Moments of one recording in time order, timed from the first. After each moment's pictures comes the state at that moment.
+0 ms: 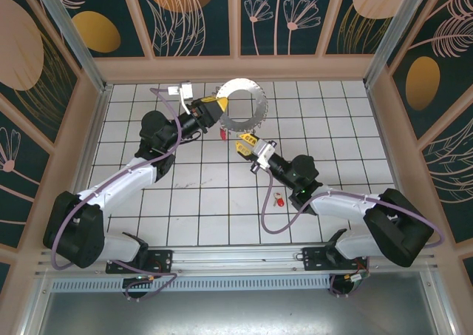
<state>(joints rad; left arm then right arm) -0.48 1.37 0.87 0.79 0.52 -0.81 0.79 1.31 0.48 1.12 -0.19 -0.38</state>
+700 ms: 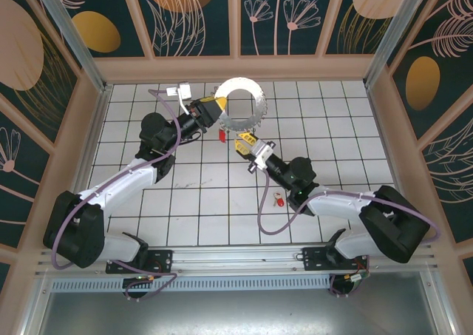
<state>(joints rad) -0.48 1.37 0.86 0.83 0.50 -0.86 0.83 1.35 0.48 1.17 -0.10 -0.40</state>
